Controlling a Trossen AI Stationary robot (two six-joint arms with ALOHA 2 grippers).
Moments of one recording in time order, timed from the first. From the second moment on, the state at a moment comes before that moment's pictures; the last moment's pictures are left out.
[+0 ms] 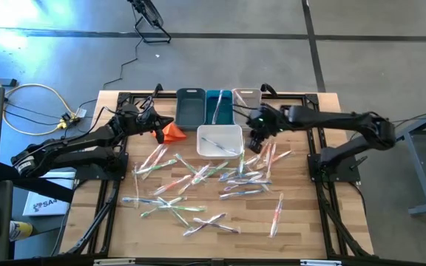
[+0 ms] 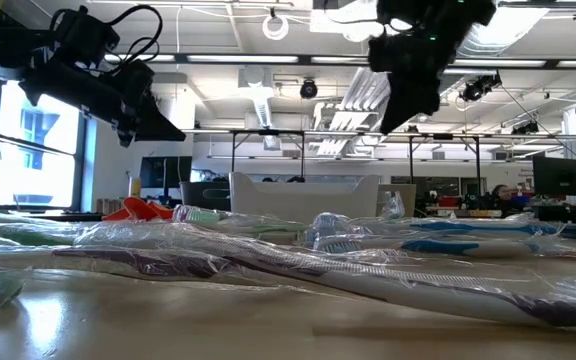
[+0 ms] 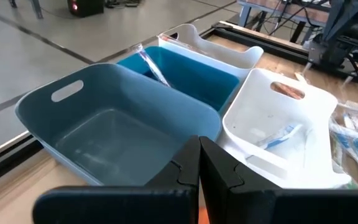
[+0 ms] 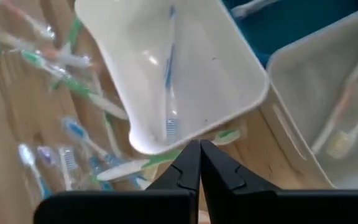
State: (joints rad) left arm 0.65 0.81 0.29 0.27 0.17 -0.08; right arm -0.26 1.33 1.02 -0.63 -0.01 0.23
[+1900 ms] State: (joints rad) left arm 0.65 0.81 0.29 0.29 0.17 -0.05; right arm -0.47 1.10 0.47 0.42 0.15 0.07
